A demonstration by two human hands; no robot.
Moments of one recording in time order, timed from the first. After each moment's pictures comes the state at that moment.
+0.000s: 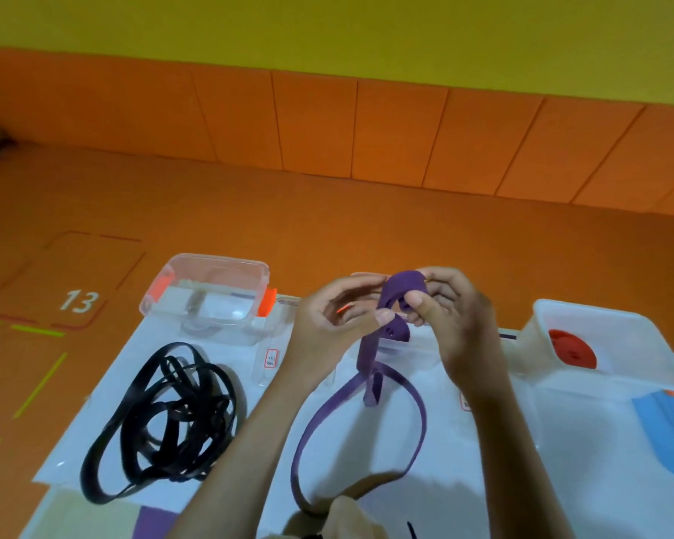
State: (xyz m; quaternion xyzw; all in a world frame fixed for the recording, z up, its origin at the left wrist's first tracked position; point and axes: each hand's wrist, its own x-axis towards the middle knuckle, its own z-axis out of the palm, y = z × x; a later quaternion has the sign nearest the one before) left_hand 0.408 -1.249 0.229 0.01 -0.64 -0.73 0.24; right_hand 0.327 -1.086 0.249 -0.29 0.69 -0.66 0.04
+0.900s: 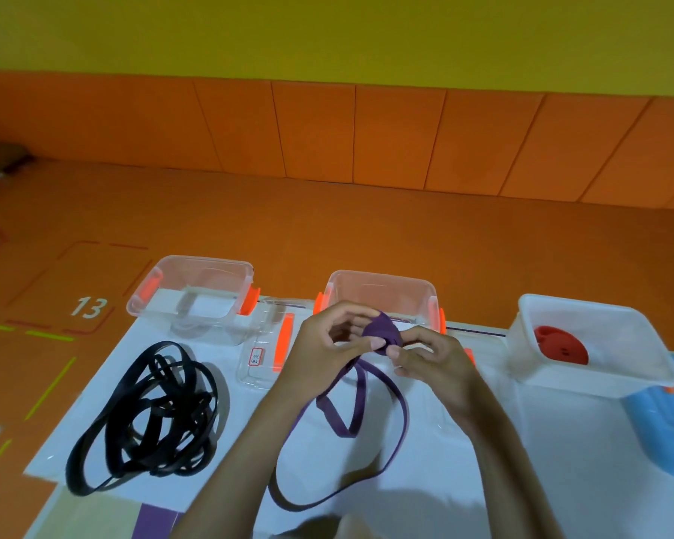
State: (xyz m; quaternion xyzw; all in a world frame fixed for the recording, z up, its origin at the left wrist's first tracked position) left_hand 0.394 -1.199 0.184 0.09 -0.75 -0.64 0.15; right_hand 0.311 -1.012 0.176 -0.19 0.67 -0.65 0.30
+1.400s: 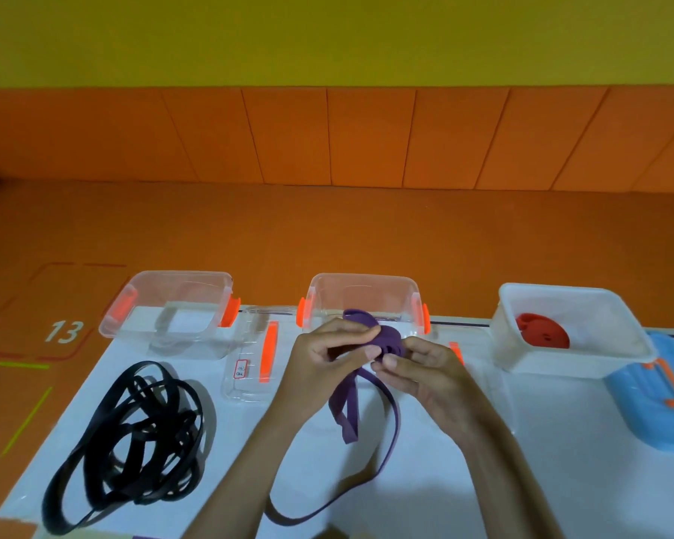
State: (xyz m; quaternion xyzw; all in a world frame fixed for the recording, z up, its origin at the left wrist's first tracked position) left_hand 0.392 -1.180 0.171 0.04 -0.72 -0.67 0.19; right_hand 0.316 -0.998 0.163 -0.09 0.52 -0.76 0.37
